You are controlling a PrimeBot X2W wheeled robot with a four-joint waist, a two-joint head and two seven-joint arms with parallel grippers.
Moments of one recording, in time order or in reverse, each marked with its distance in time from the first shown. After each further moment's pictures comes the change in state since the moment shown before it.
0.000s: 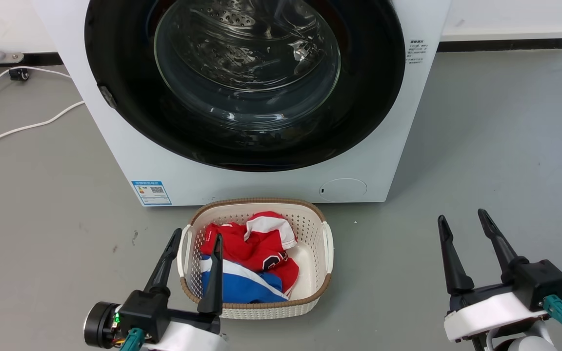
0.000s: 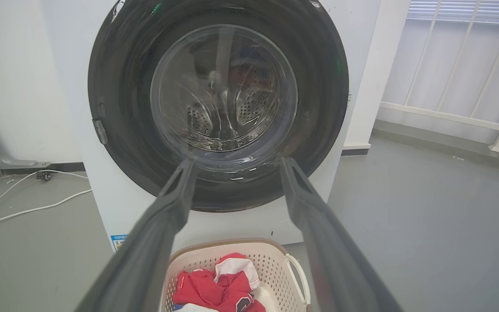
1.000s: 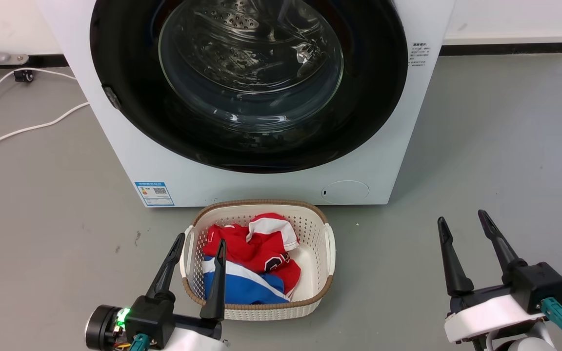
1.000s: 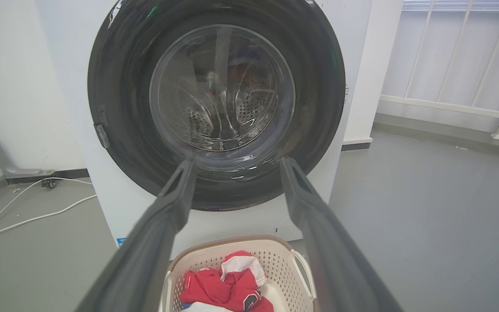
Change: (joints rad) left arm 0.015 -0.006 0.001 0.007 0.050 -0.009 -0.014; right arm 0.003 0.000 -0.001 0.003 -0.043 0.000 -0.015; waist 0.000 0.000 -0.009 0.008
